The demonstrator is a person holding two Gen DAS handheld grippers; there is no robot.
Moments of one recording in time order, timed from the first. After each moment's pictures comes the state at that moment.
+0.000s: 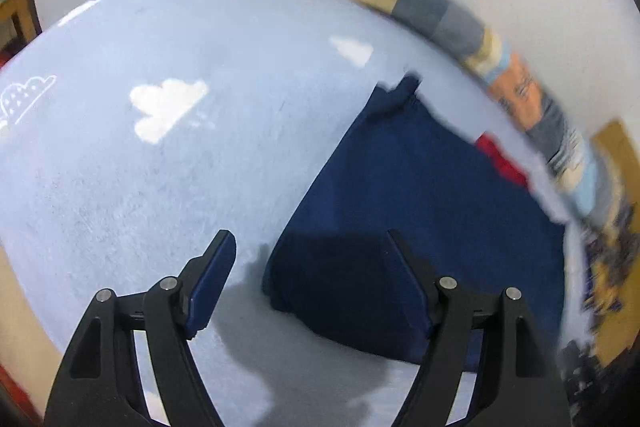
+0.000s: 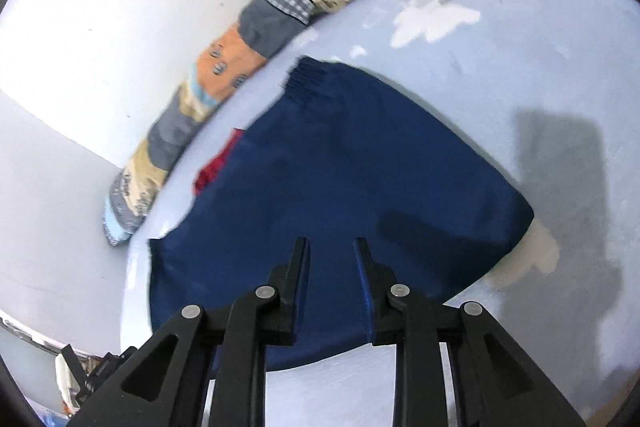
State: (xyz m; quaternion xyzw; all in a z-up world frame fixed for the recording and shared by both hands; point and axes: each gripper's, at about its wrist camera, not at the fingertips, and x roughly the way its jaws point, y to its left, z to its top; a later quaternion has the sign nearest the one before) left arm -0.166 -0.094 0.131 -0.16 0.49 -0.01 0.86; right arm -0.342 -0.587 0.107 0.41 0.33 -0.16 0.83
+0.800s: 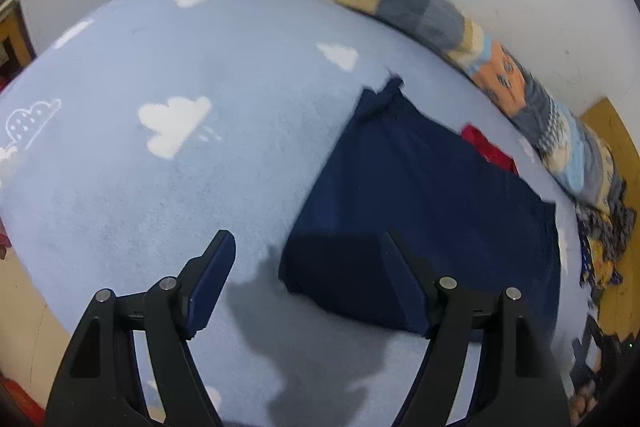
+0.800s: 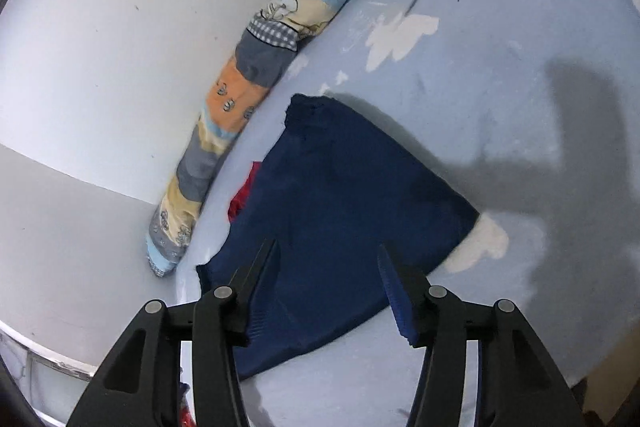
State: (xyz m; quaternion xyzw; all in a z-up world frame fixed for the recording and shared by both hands) left arm -0.181 -0.088 0.149 -0.13 0.51 -0.05 0.85; right arm -0.384 -0.641 0.123 0.50 0.30 -0.15 0.80
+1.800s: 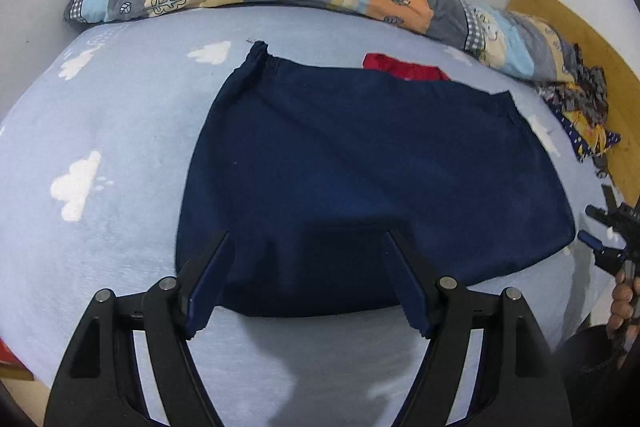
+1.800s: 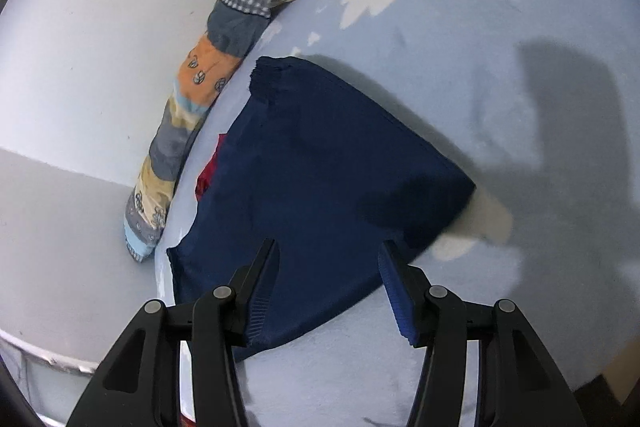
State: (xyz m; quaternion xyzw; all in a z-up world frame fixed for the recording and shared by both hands) left arm -0.190 -0.180 0.130 0.02 0.47 -0.19 0.86; right arm -0.368 -0.635 0.084 0.49 0.35 -0.14 0.78
